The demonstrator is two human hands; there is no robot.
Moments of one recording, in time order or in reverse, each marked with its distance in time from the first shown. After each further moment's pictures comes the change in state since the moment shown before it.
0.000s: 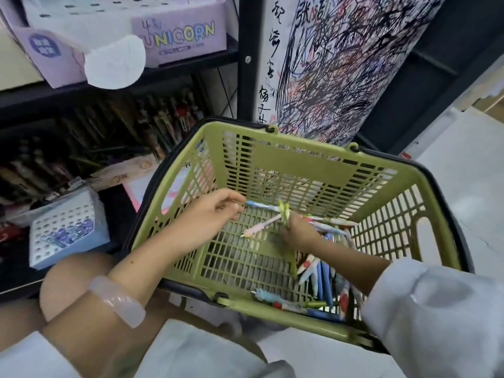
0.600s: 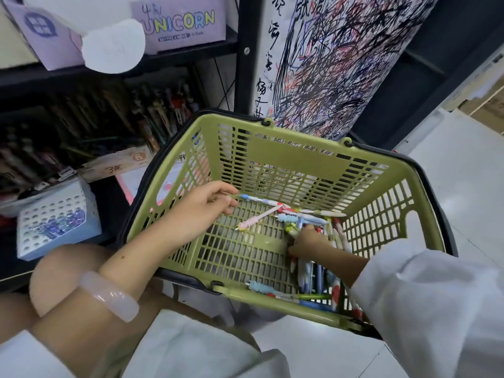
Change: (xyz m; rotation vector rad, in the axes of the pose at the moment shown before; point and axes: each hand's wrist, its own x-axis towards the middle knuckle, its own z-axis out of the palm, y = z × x) left_hand -0.010 0.001 -0.001 -0.045 0.044 0.012; right_hand -0.017 0.038 0.015 -0.138 -0.091 0.302
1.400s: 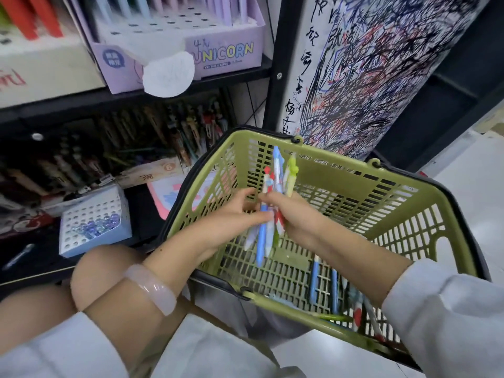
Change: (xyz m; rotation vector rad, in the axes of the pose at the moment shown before) left_hand 0.004 0.004 0.000 -0.217 -0.100 -0.175; right_hand -0.087 -0.117 -0.072 1.253 -0.240 -0.513
